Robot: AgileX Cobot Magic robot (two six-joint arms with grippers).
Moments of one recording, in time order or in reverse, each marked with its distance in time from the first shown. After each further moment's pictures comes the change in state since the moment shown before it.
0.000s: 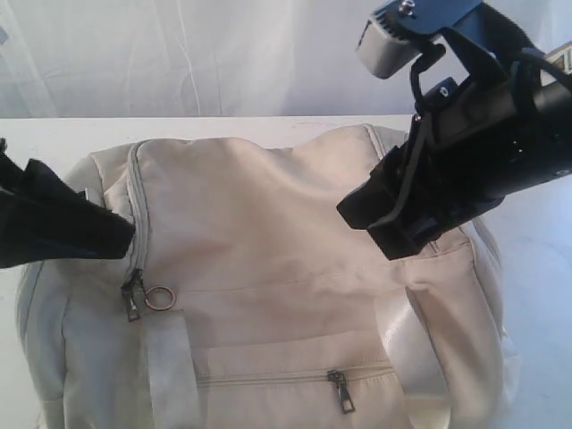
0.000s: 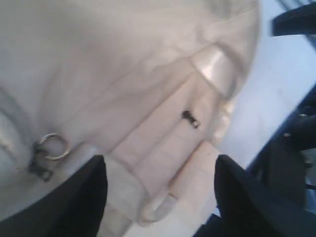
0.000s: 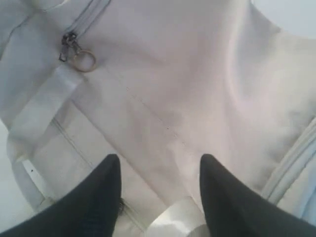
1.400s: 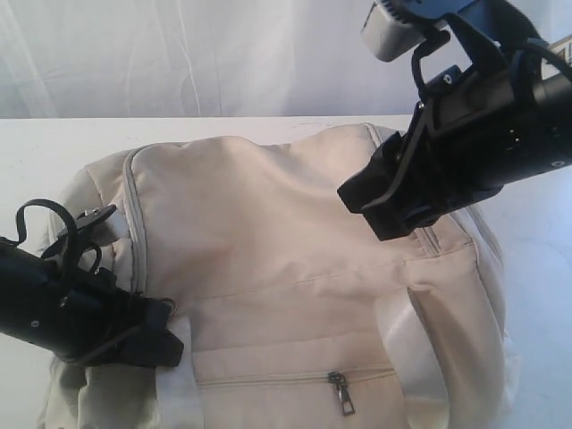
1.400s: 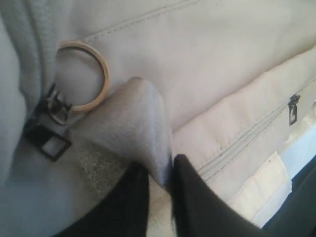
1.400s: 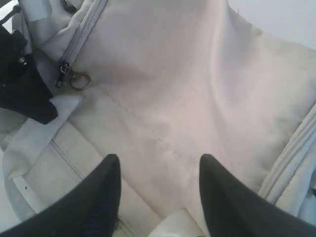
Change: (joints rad) left arm 0.000 0.427 0.334 -0.375 -0.326 0.231; right arm 0.000 -0.002 0.000 -0.025 -0.045 0.059
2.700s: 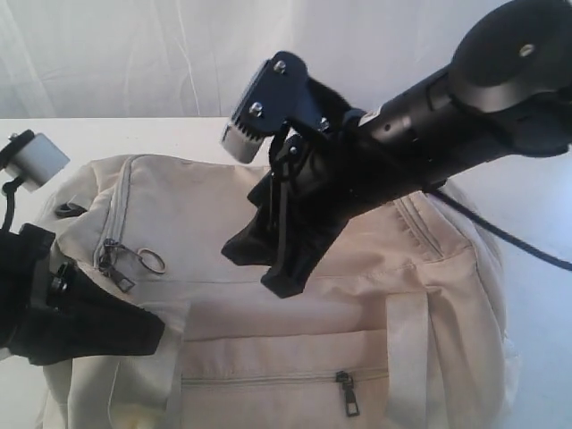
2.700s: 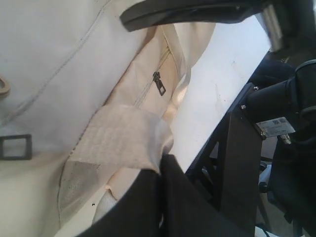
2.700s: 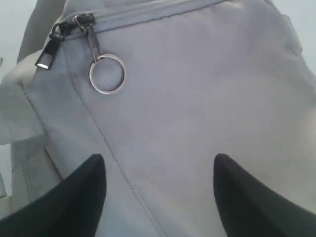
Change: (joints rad) left arm 0.000 -0.384 -0.052 0.035 0.279 0.065; right arm 0.088 0.328 -0.025 0.421 -0.154 -0.738
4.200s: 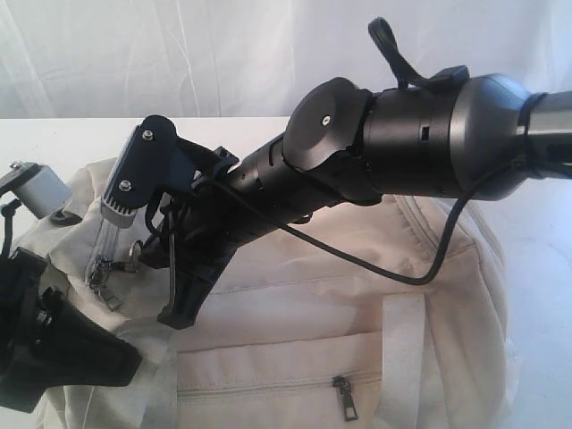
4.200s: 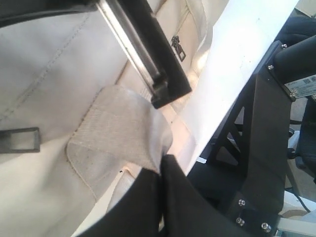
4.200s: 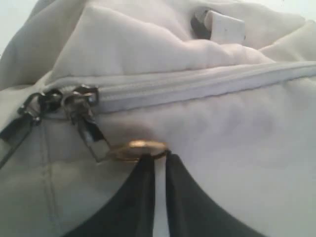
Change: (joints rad) left arm 0.000 -0.002 0.000 0.141 0.045 0.010; right arm 0.175 0.282 -0.148 0.126 -0.183 -0.208
